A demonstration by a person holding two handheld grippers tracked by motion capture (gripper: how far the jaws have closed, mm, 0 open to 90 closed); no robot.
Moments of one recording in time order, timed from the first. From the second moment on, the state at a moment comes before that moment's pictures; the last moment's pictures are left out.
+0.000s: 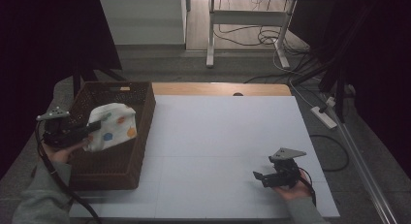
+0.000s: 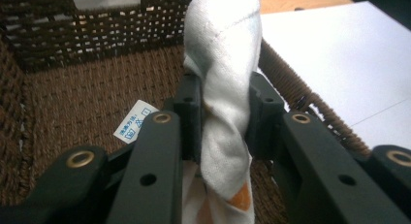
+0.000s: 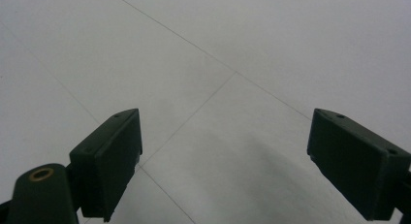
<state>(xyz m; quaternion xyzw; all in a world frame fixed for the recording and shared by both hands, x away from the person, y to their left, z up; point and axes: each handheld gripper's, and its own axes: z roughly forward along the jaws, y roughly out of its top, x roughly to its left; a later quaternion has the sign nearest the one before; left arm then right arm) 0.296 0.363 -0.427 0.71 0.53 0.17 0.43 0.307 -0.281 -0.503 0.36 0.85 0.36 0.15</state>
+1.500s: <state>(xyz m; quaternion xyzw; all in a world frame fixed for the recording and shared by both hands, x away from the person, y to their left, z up) 0.305 0.339 -0.430 0.73 0.53 0.18 0.38 0.307 -0.280 -0.503 0.36 0.85 0.35 0.15</state>
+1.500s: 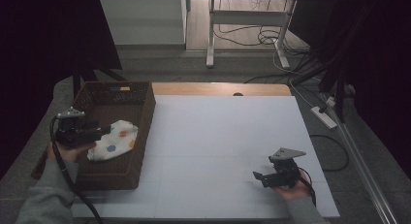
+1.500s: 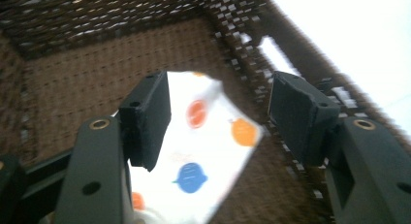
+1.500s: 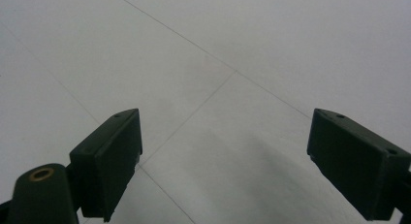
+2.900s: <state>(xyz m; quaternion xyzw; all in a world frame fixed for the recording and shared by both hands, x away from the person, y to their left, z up) 0.239 0.250 -0.438 0.77 0.44 0.13 0.44 0.305 -0.283 -0.498 0.35 0.85 0.37 0.16</state>
